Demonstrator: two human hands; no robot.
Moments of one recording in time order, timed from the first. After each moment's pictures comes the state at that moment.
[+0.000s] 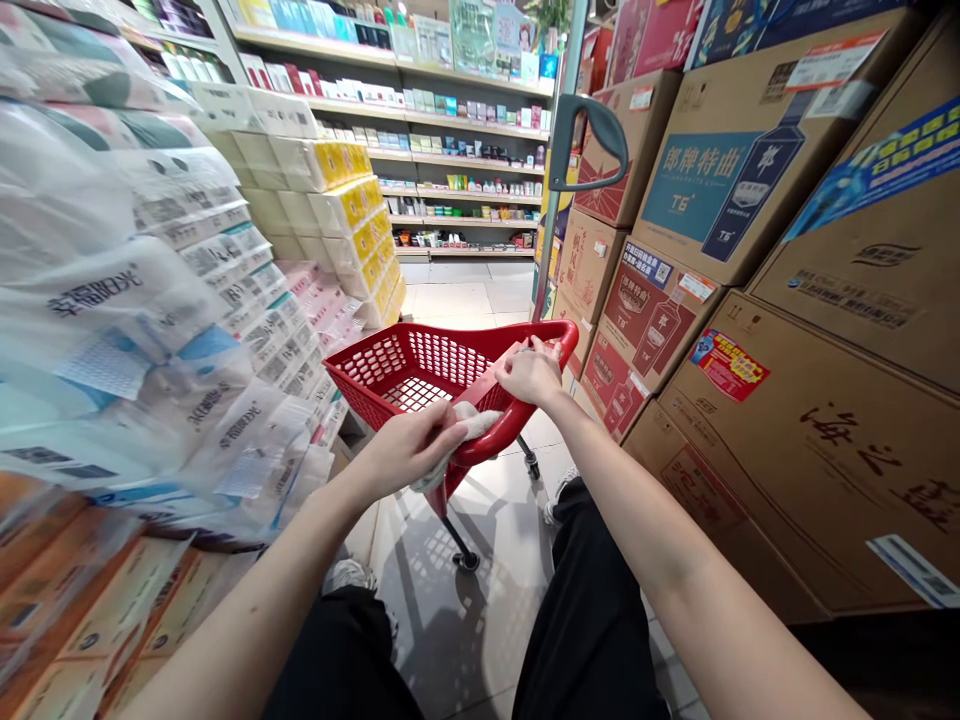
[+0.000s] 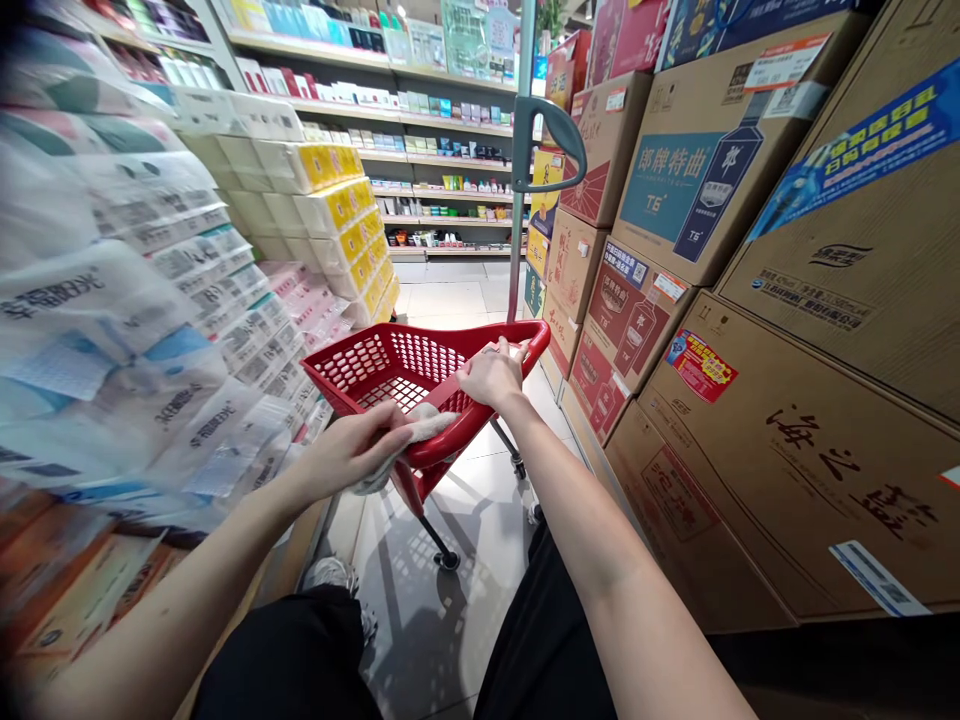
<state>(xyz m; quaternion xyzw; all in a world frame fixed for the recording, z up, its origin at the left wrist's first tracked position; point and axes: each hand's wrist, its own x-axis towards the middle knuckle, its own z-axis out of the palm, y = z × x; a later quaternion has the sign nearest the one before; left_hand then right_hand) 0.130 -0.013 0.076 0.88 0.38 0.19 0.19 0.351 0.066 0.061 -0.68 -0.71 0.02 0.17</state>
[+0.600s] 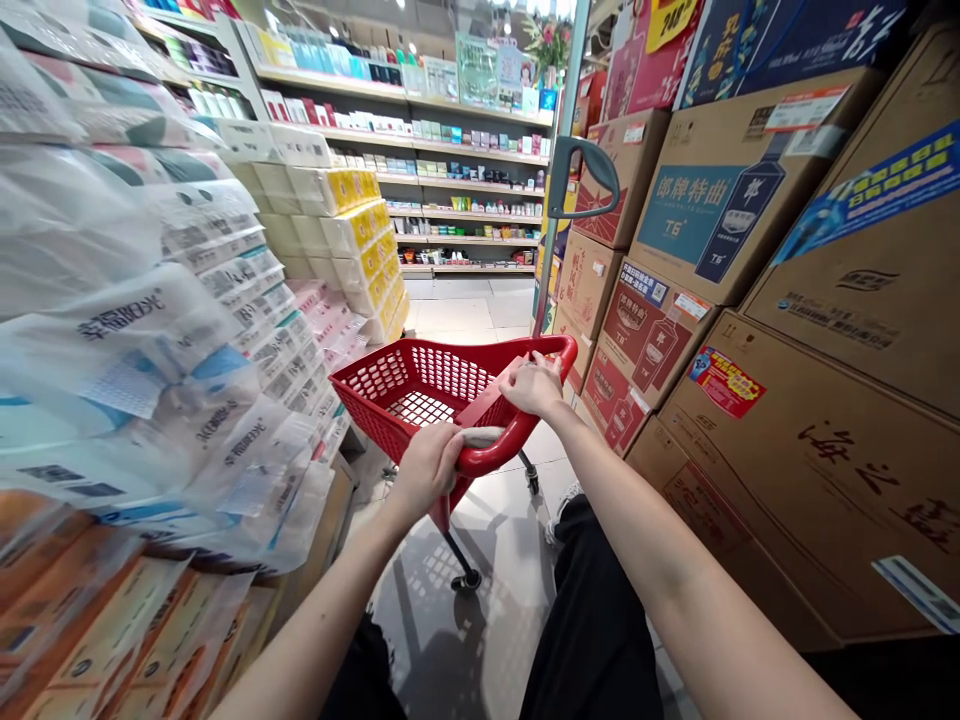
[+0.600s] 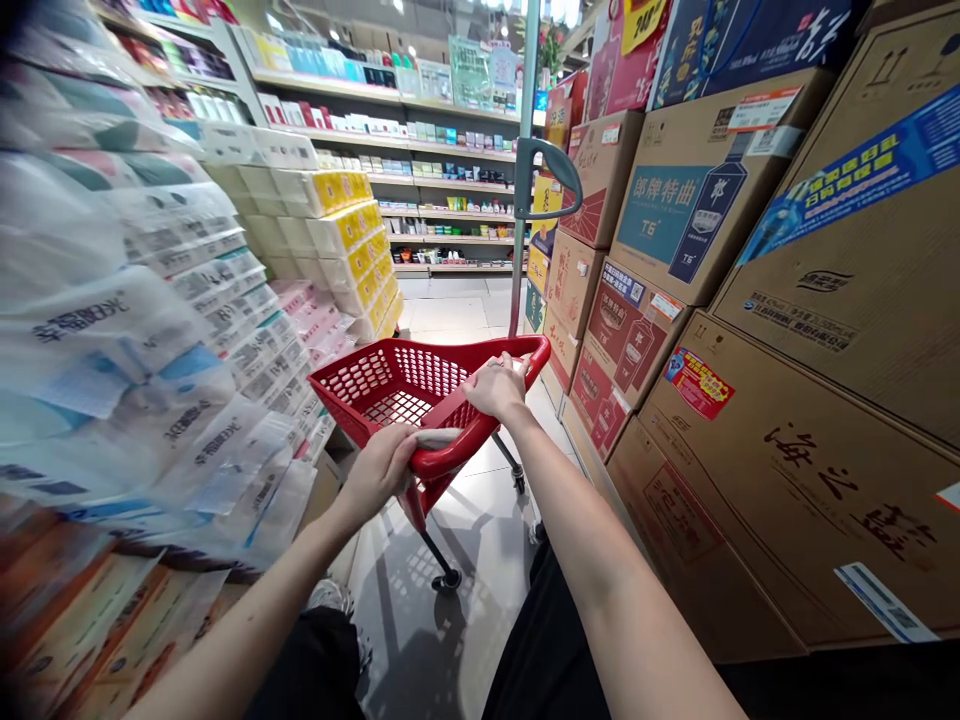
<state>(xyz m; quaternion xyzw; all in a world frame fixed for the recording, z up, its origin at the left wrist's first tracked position) 0.141 0.006 0.030 0.84 0.40 0.33 0.14 0.352 0.074 0.066 -0.68 -0.71 0.02 0.16</state>
